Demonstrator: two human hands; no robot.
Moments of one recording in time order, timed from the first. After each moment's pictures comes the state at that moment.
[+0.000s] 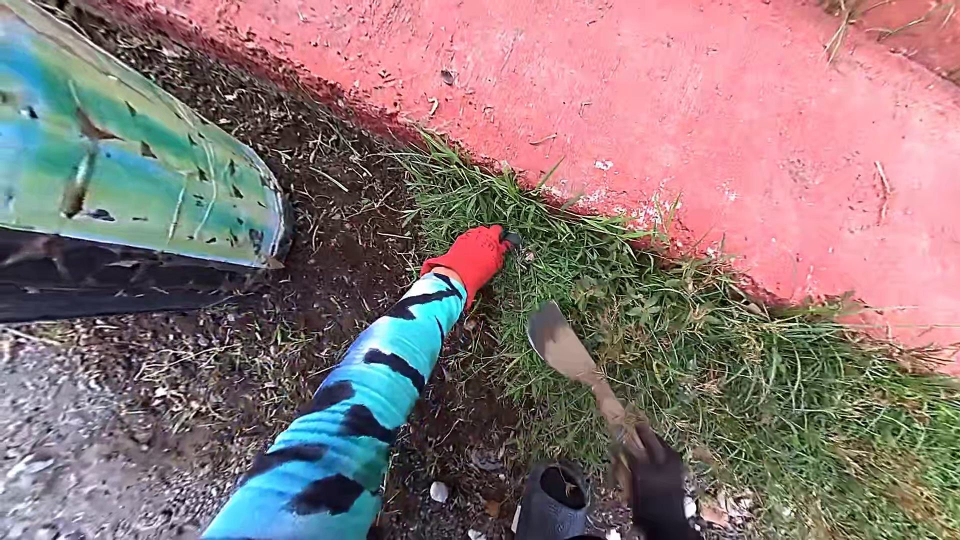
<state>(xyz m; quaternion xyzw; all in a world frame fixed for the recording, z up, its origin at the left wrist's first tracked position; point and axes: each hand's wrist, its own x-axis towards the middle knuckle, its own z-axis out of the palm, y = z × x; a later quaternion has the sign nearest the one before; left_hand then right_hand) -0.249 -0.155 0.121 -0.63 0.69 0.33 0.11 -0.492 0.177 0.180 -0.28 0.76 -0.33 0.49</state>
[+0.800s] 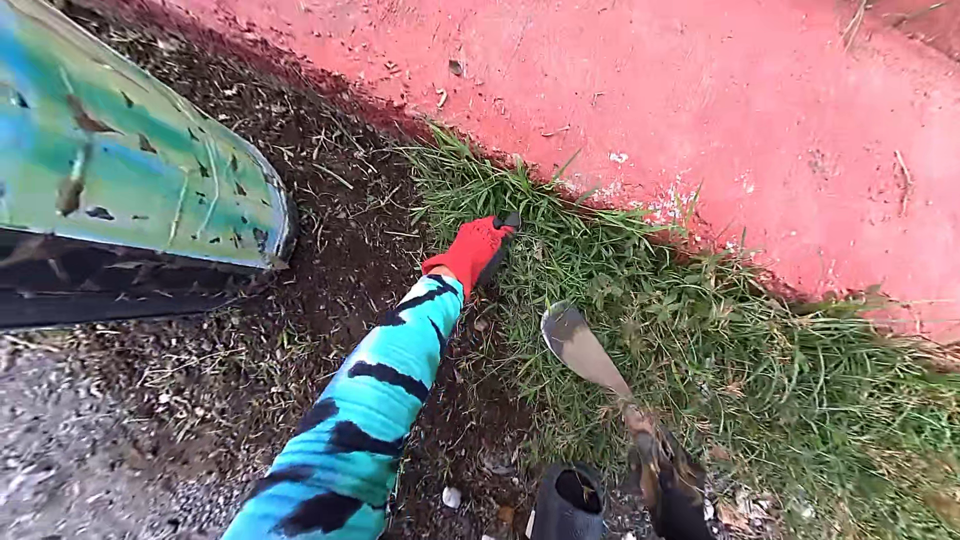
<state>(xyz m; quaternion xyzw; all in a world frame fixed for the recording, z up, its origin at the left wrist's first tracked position) -0.234 -0.153 0.123 -0.65 0.65 0.39 -0.01 -0.492 0.182 0.140 -0.23 0.72 -0.39 0.52</state>
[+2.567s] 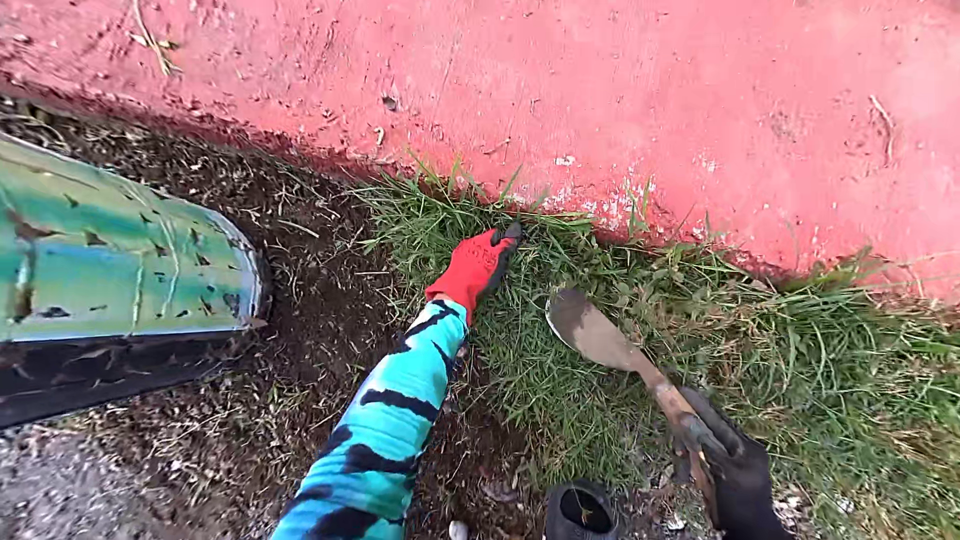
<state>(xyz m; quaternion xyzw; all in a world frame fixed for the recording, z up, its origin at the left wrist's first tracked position) -0.291 -0.137 0.153 -0.63 0.73 0.26 0.01 -0.544 0.145 0.156 -0.27 0.73 -0.41 0.47</state>
